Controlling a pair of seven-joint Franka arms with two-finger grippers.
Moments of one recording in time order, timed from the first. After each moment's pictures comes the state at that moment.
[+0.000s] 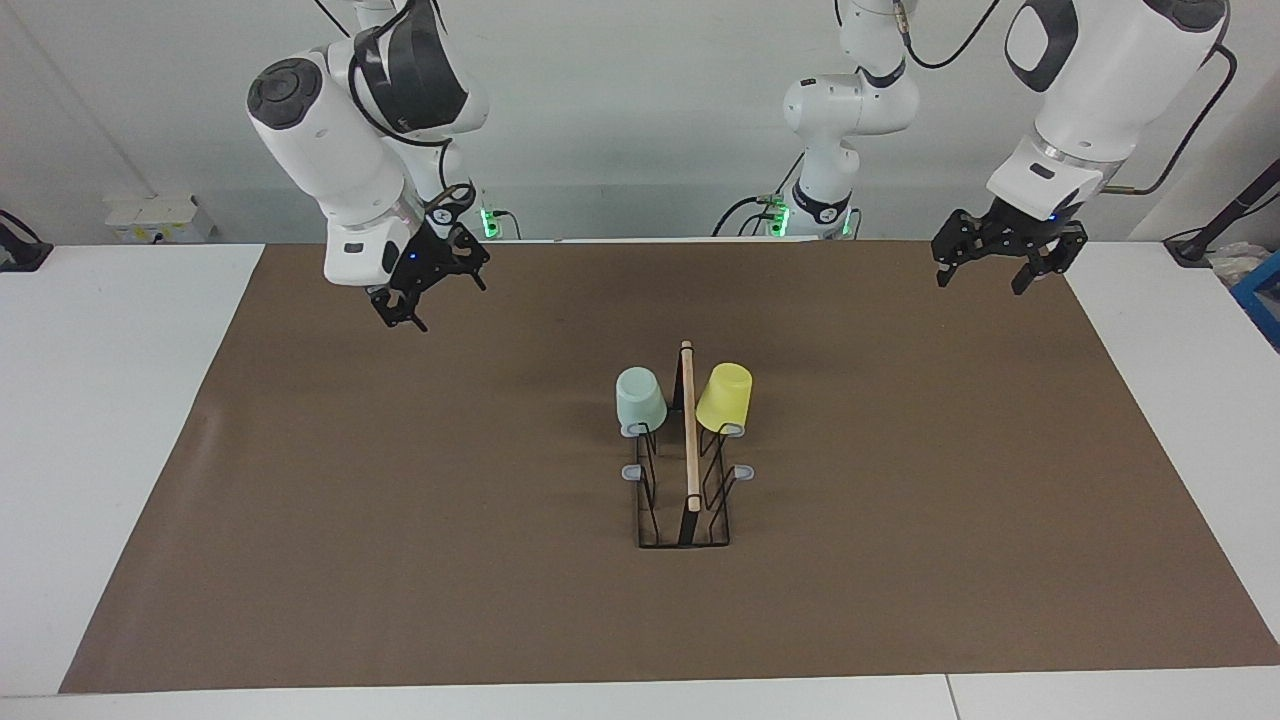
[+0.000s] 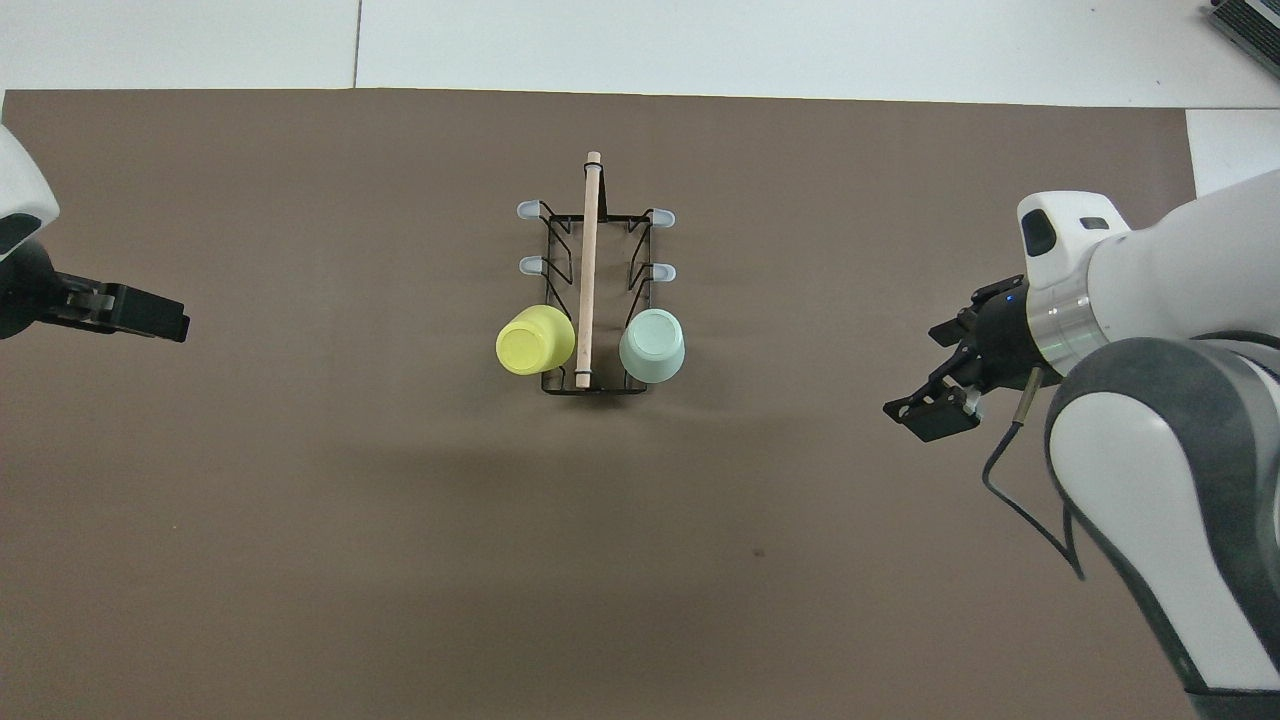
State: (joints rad) left arm -0.05 -0.02 -0.03 -1.64 -0.01 1.63 0.14; right arm 0.01 -0.02 0.15 -1.83 0.19 1.72 -0.36
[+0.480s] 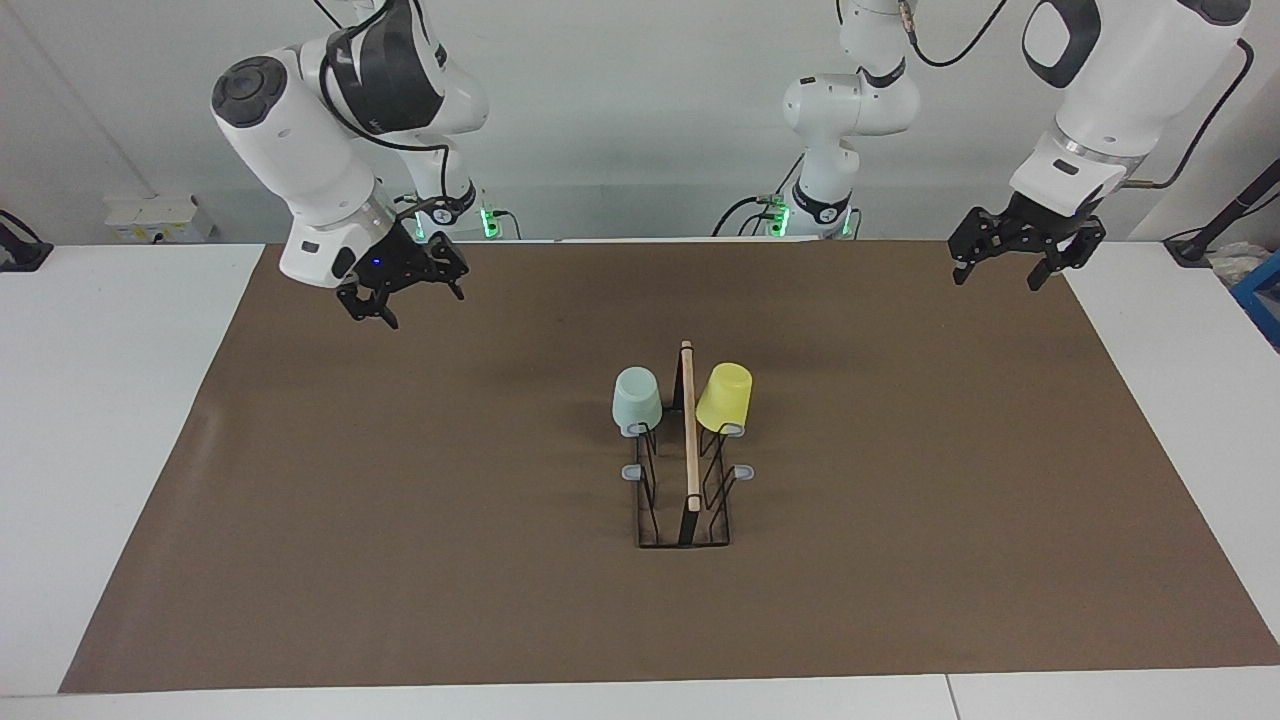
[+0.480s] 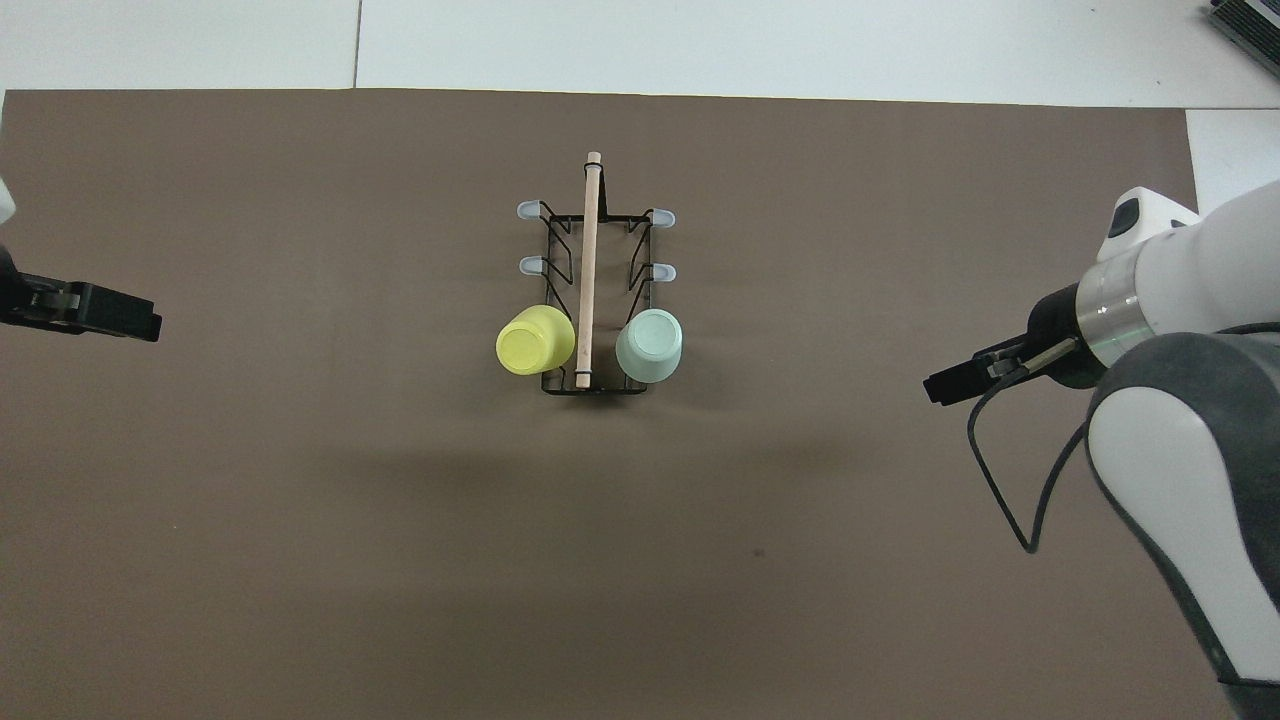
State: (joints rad) left arm -0.10 -0.03 0.06 -1.64 -0.01 1.63 0.14; right arm -0.03 -0.03 0.12 -1.84 0.18 1.73 -0.28
